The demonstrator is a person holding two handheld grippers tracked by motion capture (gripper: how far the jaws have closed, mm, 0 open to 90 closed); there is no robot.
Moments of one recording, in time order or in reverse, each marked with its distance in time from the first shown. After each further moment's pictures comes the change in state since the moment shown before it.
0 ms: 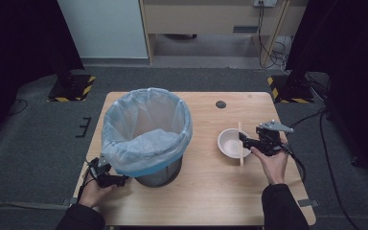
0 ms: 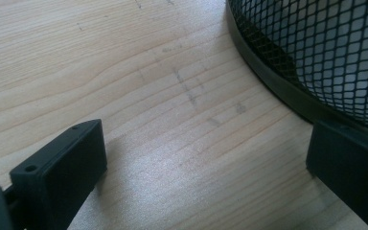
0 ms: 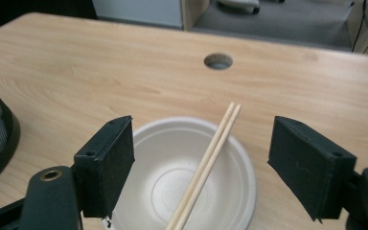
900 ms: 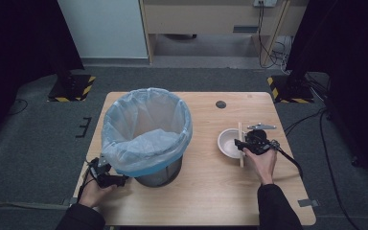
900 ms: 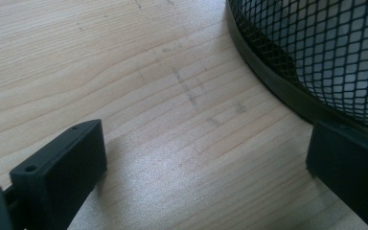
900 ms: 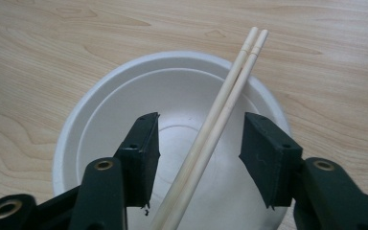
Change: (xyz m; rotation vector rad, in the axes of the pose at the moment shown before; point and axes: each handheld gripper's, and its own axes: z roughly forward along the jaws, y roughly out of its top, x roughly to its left) left arm 0.000 0.000 0.000 0.000 0.000 0.000; right arm -0.003 -0.024 0.050 0.225 0.000 0.016
